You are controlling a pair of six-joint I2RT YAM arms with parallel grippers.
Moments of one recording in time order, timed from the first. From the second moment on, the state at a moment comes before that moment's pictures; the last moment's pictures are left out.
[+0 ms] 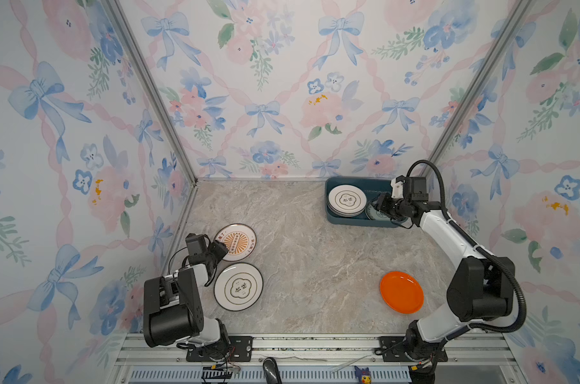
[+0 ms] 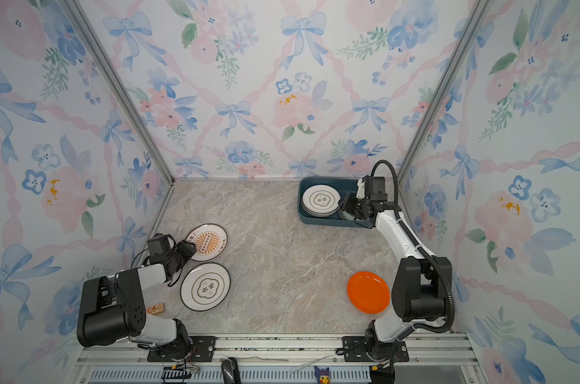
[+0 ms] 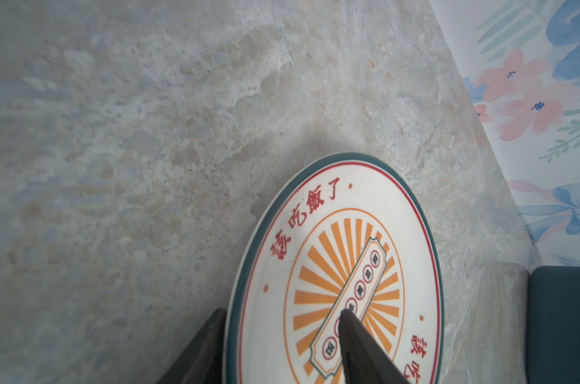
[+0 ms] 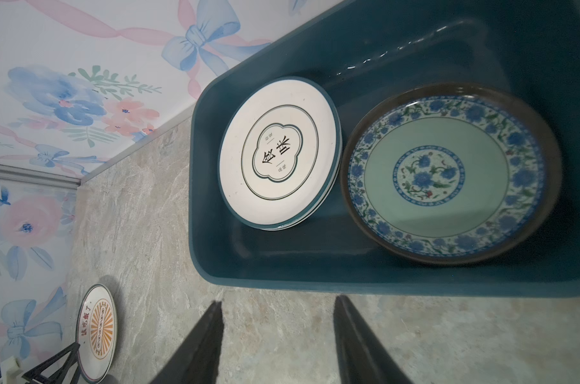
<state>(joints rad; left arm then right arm) 0.30 1.47 0.46 0.25 0.23 -0.63 0.05 1.61 1.29 -0.45 -0.29 0.47</state>
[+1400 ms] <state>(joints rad) -0.02 1.44 0.58 0.33 0.49 -0.74 0.43 1.43 0.92 -0.10 -0.59 0.64</state>
